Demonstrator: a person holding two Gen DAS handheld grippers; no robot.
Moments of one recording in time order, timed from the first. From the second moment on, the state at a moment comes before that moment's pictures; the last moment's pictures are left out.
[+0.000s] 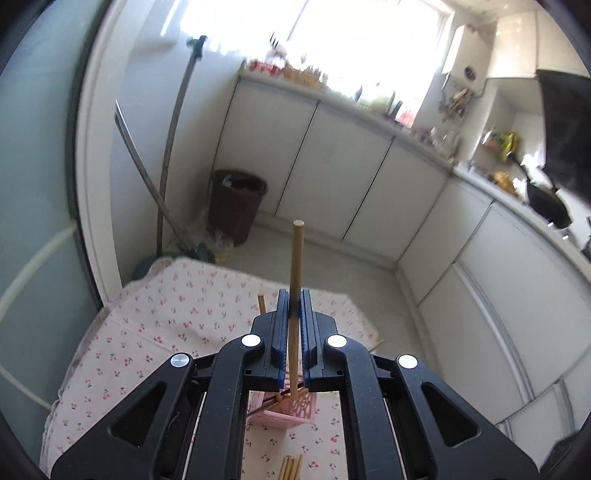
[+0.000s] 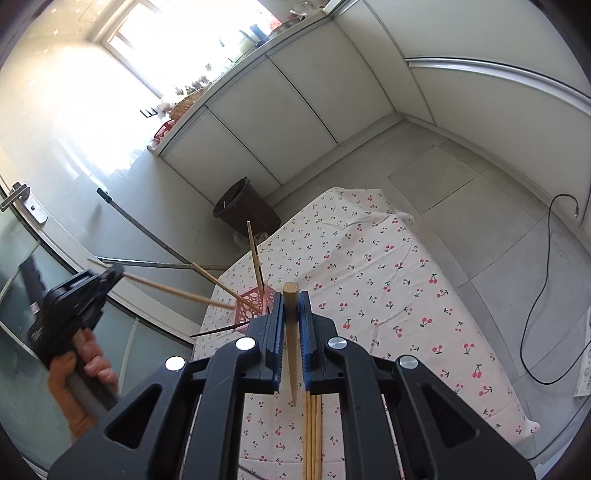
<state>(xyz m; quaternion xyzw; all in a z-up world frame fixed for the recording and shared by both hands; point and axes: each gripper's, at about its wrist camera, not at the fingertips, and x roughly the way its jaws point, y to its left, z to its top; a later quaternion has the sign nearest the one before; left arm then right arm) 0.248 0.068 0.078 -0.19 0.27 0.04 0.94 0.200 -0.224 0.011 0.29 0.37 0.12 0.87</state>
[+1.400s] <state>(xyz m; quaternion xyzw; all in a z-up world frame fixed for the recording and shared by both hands) 0.177 0.146 0.017 -0.29 0.33 0.03 0.90 0.301 -0.128 0.034 0.24 0.33 0.07 0.91</state>
